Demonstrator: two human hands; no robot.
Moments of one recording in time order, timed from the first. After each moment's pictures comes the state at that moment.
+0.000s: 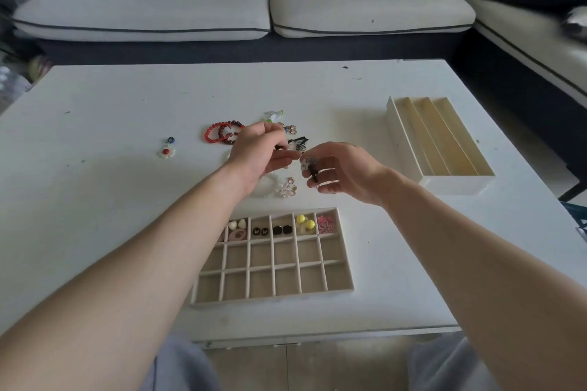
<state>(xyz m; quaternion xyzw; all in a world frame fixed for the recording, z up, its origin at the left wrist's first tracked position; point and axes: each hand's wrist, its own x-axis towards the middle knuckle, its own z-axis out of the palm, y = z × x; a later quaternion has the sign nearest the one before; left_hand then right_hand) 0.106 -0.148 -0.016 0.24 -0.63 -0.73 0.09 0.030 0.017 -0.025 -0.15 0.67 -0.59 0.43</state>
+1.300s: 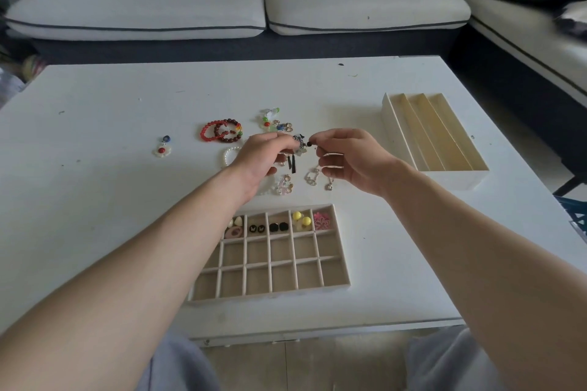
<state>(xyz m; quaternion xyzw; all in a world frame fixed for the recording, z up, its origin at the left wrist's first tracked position) 0.107 -0.141 -0.026 0.25 -0.71 -0.66 0.03 0.022 0.026 -0.022 -0.11 0.65 -0.66 0.36</state>
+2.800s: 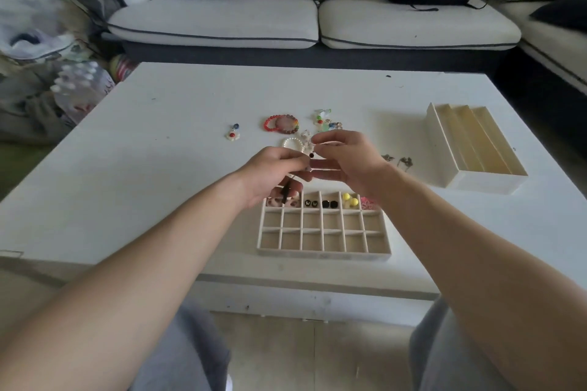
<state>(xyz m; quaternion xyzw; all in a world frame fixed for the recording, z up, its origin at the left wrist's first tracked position) 0.232 -0.170 0.006 0.24 -0.71 -0.66 -0.03 0.124 -0.033 0.006 -0.14 0.65 -0.66 0.35</state>
